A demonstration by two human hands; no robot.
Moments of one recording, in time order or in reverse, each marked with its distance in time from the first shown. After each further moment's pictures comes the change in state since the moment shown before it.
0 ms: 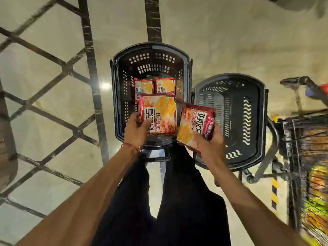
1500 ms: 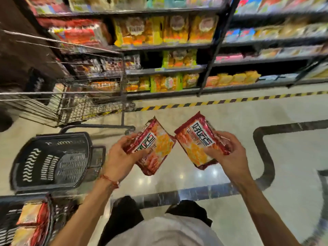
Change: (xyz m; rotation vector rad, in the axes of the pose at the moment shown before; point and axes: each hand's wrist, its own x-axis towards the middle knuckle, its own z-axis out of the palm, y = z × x) left_hand -0.630 -0.240 0.187 0.848 -1.260 0.778; right_hand -0.680 0.555 -0.211 0.991 1.235 -0.062
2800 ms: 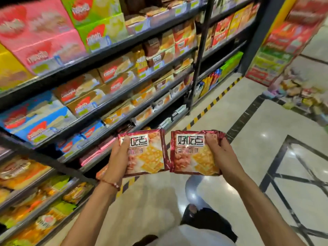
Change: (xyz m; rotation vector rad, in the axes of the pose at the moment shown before) left_hand 0.447 0.395 0.822 -0.058 -0.464 0.070; right_hand 0.559 -0.076 -0.637 0.303 0.537 0.098
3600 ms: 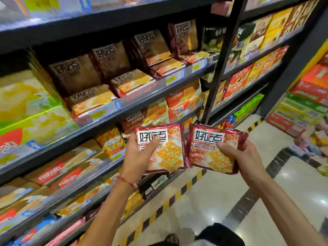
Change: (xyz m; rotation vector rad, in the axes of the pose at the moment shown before) left_hand 0.368 0.196 0.293 0.002 0.006 0.218; right_hand 0.486 -0.190 -0.089 0.034 -0.089 -0.121
